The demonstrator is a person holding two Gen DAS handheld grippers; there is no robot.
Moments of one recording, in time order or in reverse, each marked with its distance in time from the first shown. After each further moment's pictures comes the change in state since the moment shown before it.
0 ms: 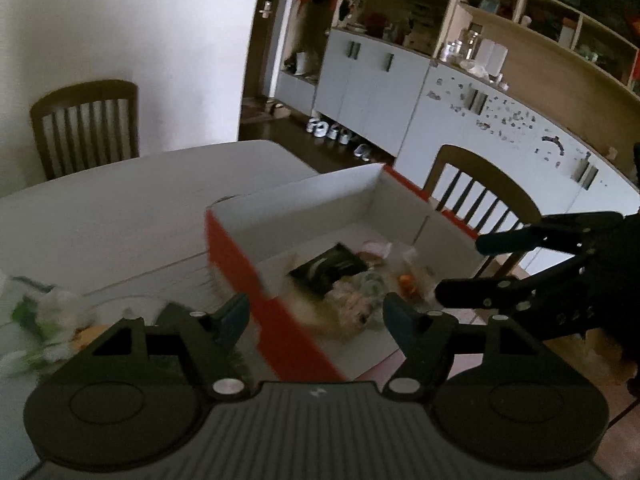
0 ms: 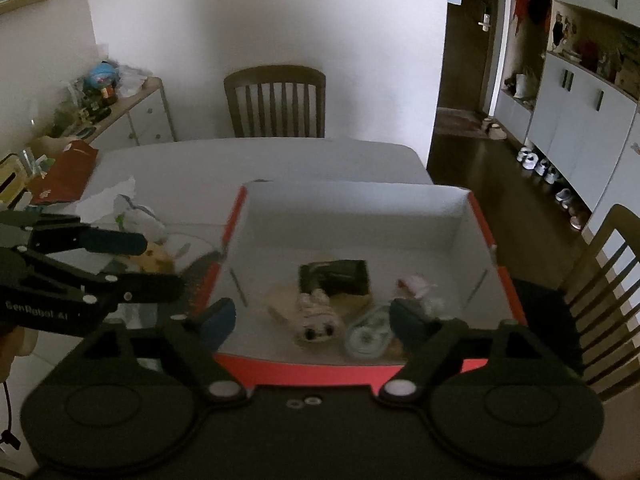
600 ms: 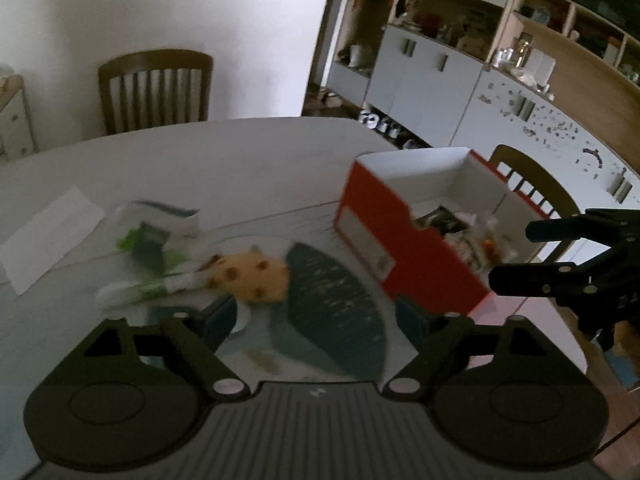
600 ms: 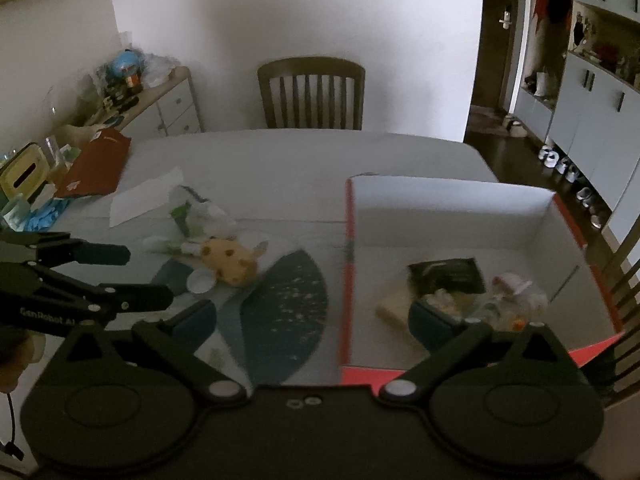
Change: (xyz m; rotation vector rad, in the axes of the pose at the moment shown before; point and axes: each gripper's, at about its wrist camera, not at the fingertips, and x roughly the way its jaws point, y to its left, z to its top) left arm -0.054 0.109 -0.054 -0.098 0.028 0.097; right arm 0.028 0.109 0.003 -0.004 0.023 0.028
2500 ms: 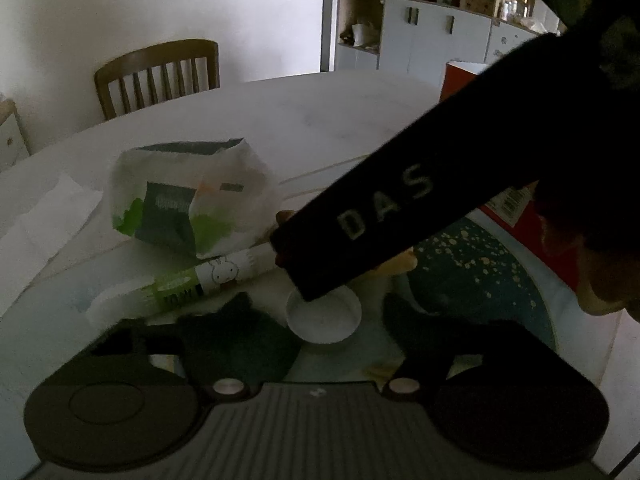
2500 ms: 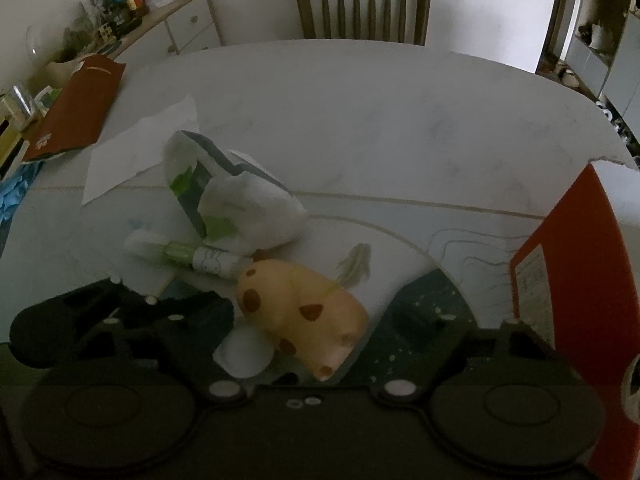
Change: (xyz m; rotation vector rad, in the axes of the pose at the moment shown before) left arm 0.112 0.055 -0.039 0.162 0.017 0.086; right arm 0.192 0.073 0.048 -0.023 0.250 0.072
